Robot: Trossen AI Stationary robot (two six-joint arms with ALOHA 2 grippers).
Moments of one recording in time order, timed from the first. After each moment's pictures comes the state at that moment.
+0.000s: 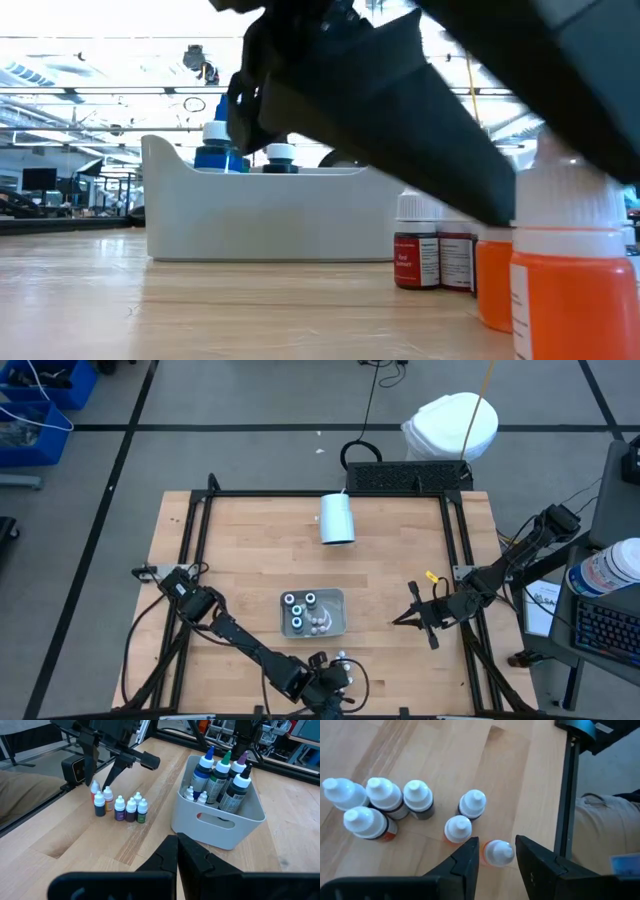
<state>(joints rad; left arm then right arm) -0.61 2.33 1.83 -0.42 -0.30 -0.85 0.66 0.83 0.22 0.26 0.36 -0.02</state>
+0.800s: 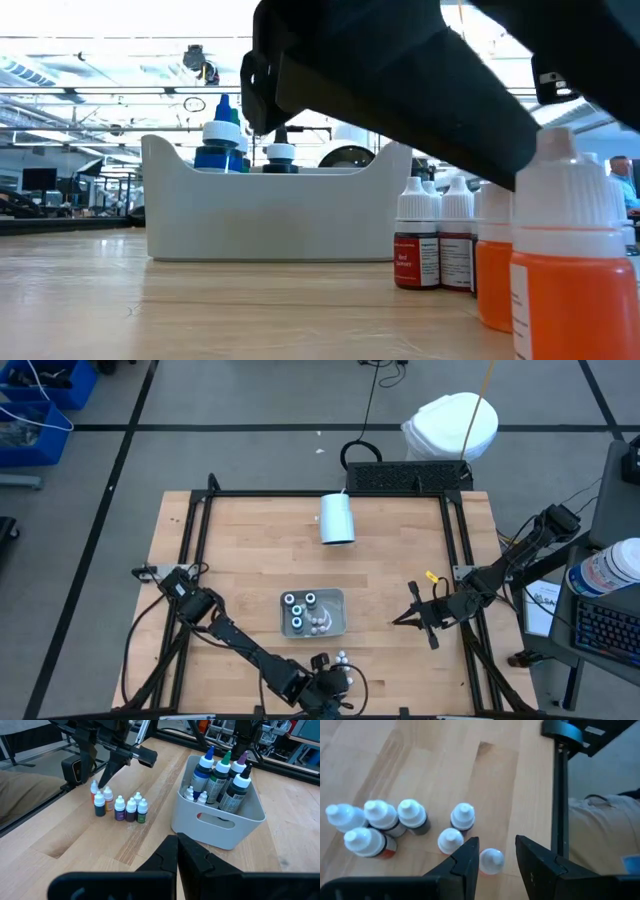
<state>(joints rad) -0.63 2.34 1.83 -0.38 -0.36 -0.75 0.66 0.83 0.22 0.26 0.36 -0.02</state>
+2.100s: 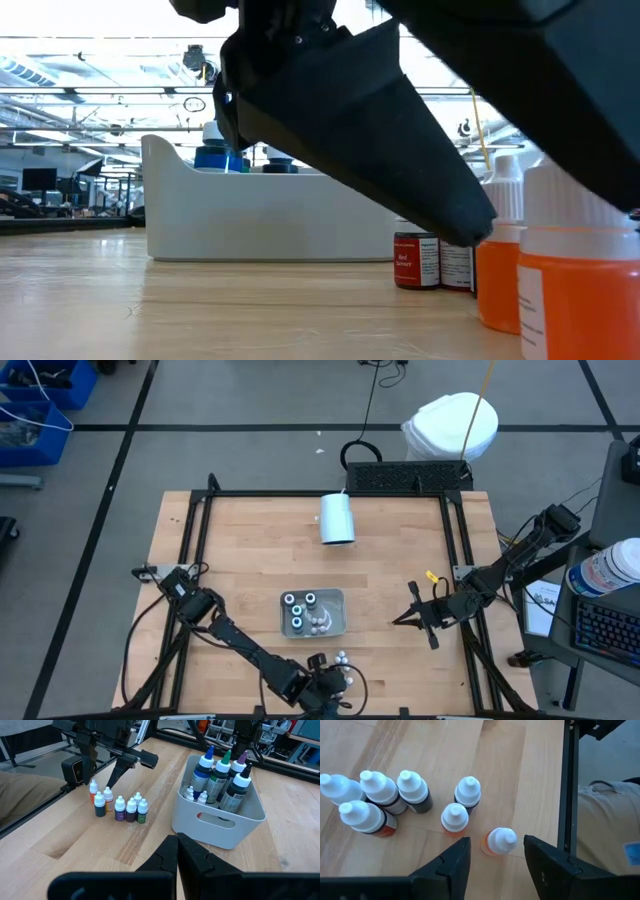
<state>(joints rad) -0.63 2.34 1.83 -0.44 -0.32 -0.79 0.66 0.83 0.22 0.26 0.36 -0.01</state>
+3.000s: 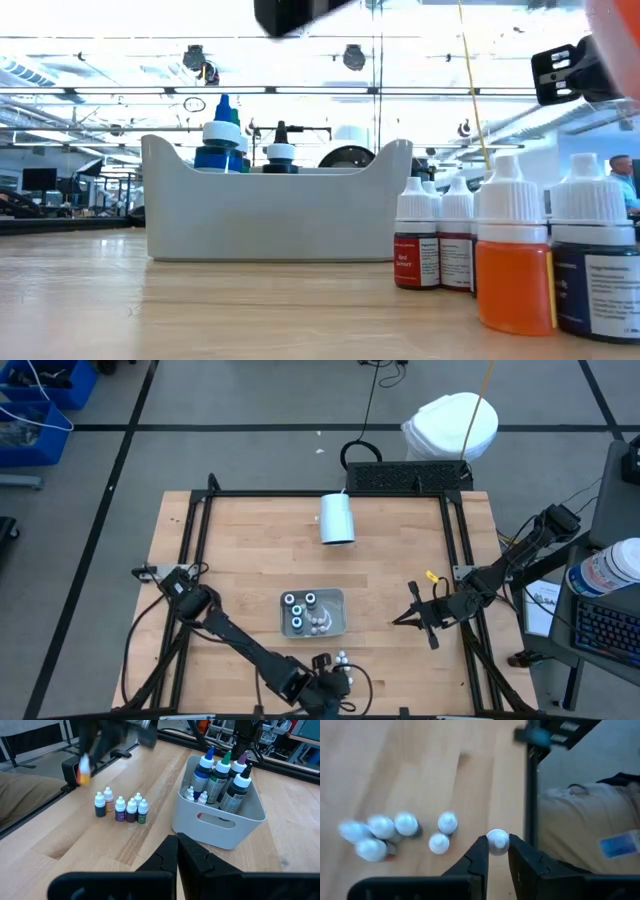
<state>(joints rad) -0.62 2.29 1.92 -0.51 -0.28 -0.70 0.66 0.83 0.22 0.26 0.36 -0.01</state>
